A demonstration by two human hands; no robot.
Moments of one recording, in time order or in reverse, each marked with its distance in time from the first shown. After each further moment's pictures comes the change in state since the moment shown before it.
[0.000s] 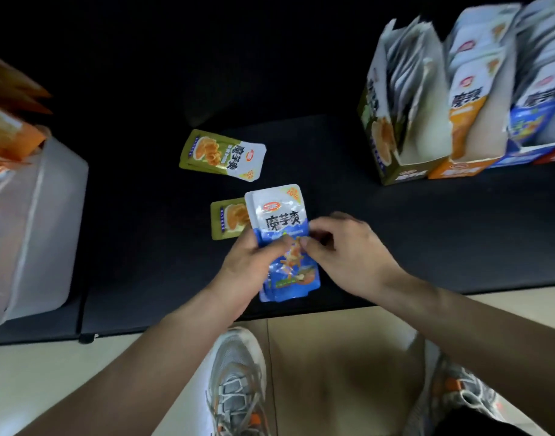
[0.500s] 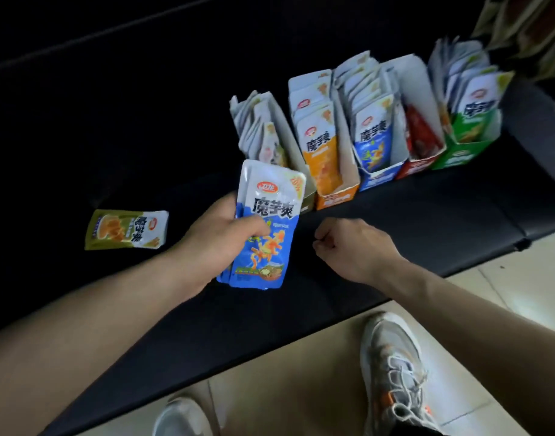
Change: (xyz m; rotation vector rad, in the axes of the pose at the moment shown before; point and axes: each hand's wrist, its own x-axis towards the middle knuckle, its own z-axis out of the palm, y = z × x) left_hand 0.000 0.123 0.125 0.524 -0.267 0.118; right_hand -0.009 0.085 -0.133 -0.364 0.046 0.257
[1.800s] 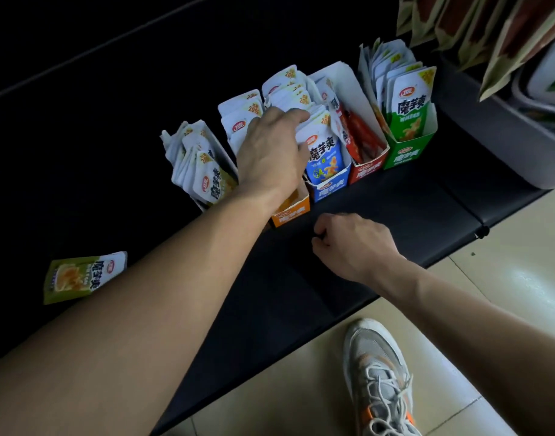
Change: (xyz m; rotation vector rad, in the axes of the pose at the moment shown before) left_hand 0.133 0.088 0.120 0.847 0.398 0.690; right_hand -0.001 0.060 -0.021 -0.044 0.160 0.039
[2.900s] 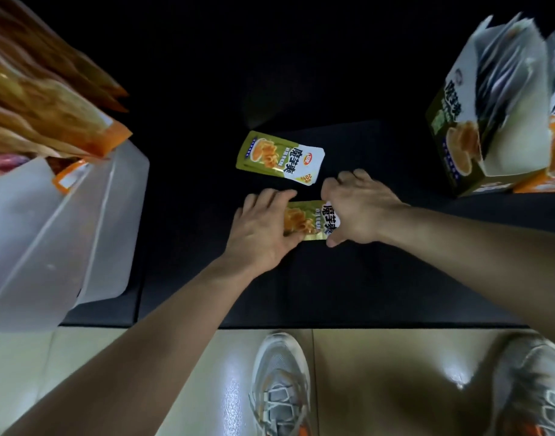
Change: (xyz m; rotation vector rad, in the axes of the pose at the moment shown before) left_hand -0.283 -0.271 -0.088 0.082 -0.321 -0.550; right_hand 0.030 -0.276 0.109 -0.411 -0.269 -0.576
